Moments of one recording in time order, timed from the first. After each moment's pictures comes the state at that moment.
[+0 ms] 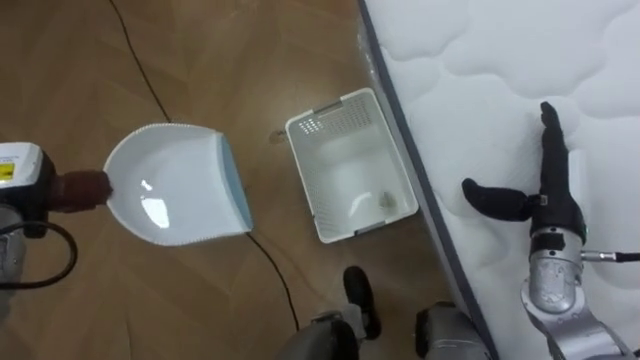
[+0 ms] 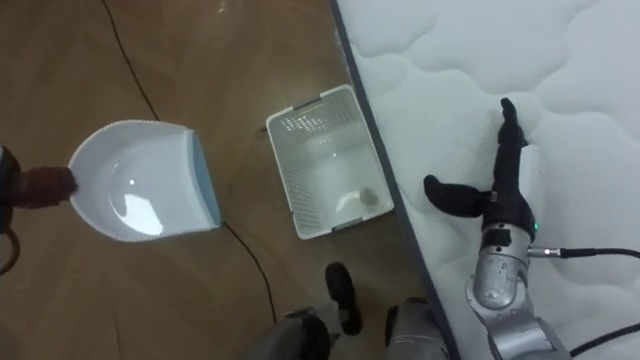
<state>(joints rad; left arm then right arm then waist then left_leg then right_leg) -0.51 0.78 -0.44 1.13 0.70 -0.01 0.40 -0.10 -0.45 0.21 0.53 -0.05 -0.28 -0.58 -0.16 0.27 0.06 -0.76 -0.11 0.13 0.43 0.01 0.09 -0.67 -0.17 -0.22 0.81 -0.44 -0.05</state>
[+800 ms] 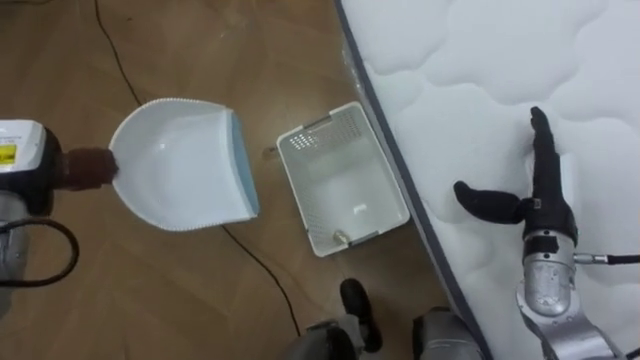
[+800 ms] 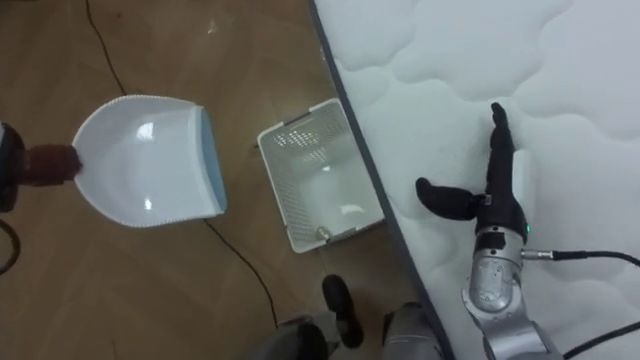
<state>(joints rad) -0.42 0.78 -0.43 1.01 0.70 -0.06 0.54 -0.10 -0.42 0.20 0.60 -0.01 -0.34 -0.54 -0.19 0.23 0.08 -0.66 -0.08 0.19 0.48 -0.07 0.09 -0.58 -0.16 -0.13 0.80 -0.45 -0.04</state>
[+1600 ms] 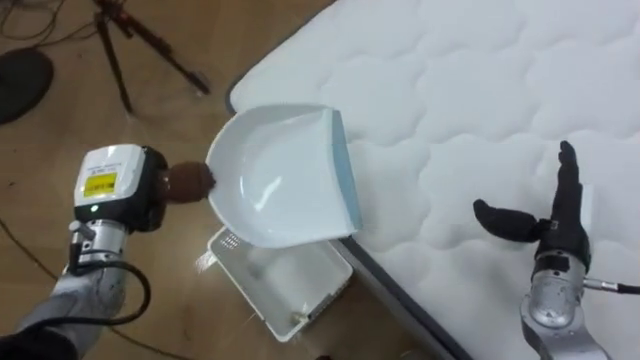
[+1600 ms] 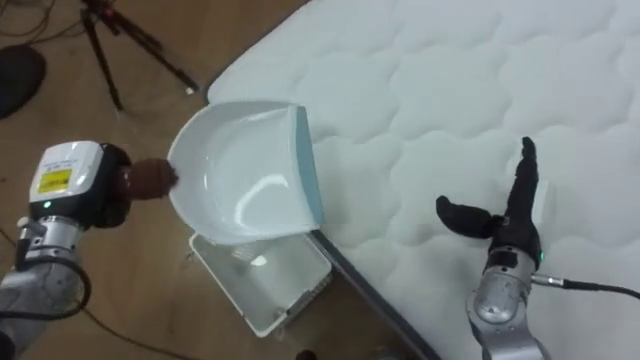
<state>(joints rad) -0.23 0.51 -0.27 0.75 0.70 -0.16 0.62 -0.07 -0.34 0.10 0.60 0.01 -0.26 -0.59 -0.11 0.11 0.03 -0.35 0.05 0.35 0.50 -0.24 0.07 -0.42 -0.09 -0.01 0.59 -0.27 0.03</state>
